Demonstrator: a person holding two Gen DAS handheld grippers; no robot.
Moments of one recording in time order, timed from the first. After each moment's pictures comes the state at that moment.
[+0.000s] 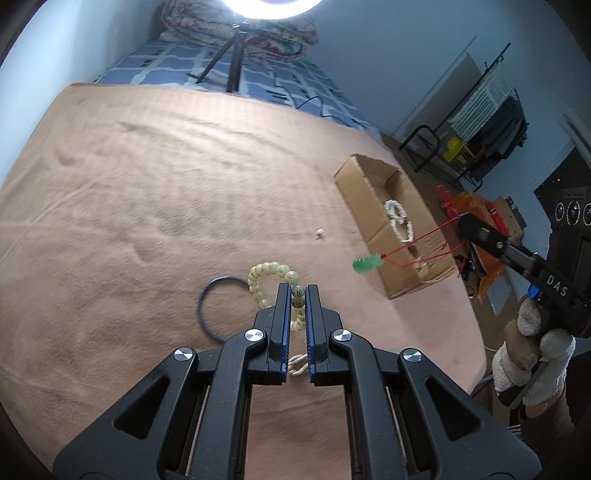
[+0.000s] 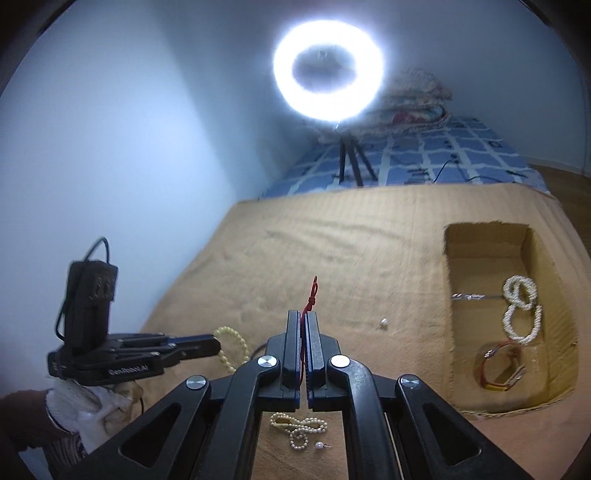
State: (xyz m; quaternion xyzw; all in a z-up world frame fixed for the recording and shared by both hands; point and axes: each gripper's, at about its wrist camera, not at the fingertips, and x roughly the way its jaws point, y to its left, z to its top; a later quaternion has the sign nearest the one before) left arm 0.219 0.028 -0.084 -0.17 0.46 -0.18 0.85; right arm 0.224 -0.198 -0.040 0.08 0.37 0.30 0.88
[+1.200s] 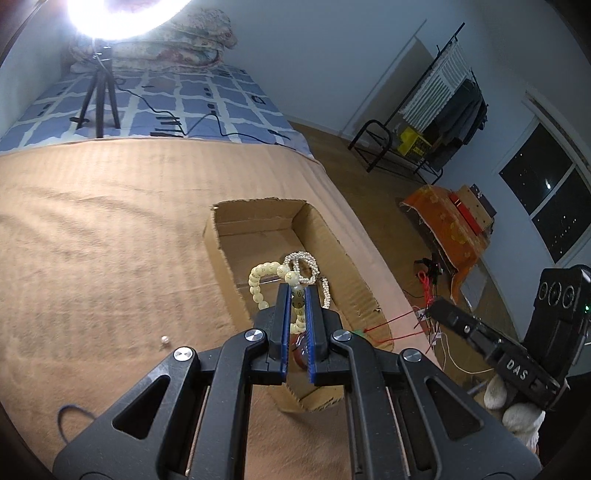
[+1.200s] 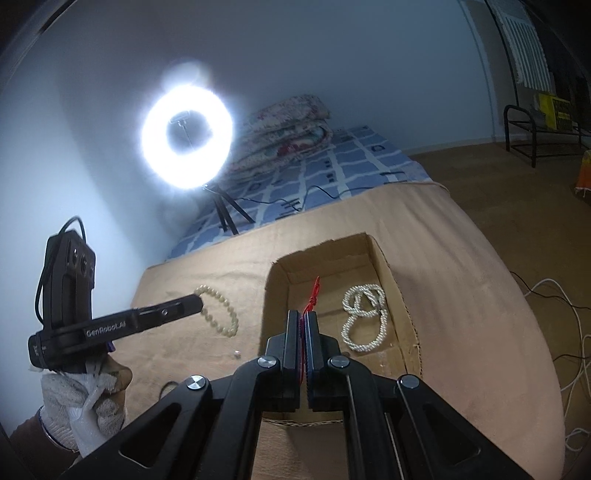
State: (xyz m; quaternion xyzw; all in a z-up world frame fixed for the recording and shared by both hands) left arm 0.332 -0.151 -0.055 -0.14 0.43 -0.26 0.85; right arm 0.249 -0.367 -0.045 0.15 0.36 0.13 0.91
